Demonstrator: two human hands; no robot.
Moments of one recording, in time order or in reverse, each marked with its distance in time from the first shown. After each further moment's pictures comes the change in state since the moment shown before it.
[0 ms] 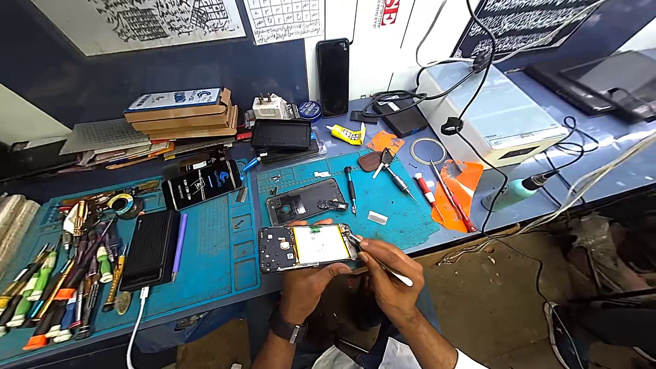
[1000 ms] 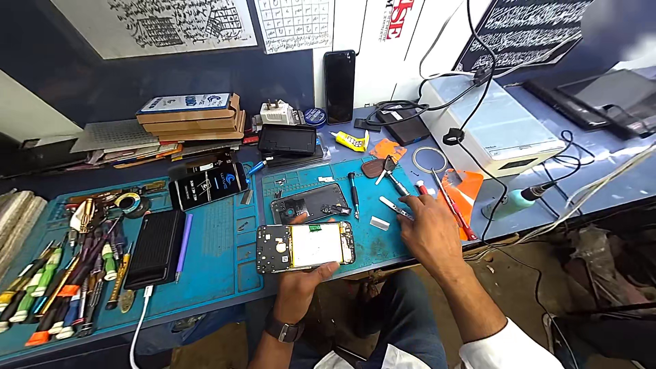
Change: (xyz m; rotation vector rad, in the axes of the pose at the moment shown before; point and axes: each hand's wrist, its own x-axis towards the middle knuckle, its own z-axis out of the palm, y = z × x) left_hand 0.002 -0.006 -0.013 -0.293 0.021 -0.114; right_hand 0.101 0.012 -0.063 -1.147 -0.443 0.327
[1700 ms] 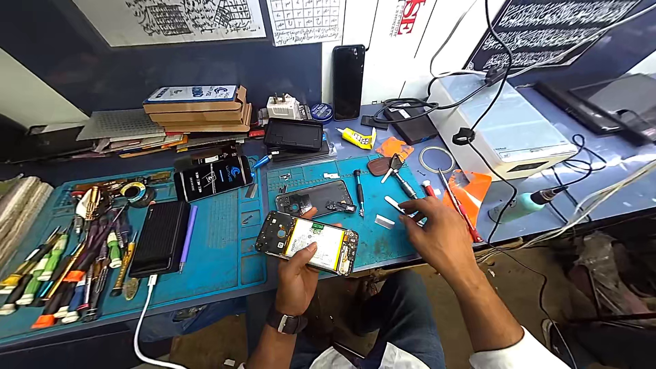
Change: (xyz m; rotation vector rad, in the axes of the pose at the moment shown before) left_hand 0.004 0.005 0.000 -0.360 0.044 -0.098; right_hand -0.004 0.000 -0.011 0.222 -0.023 -0.066
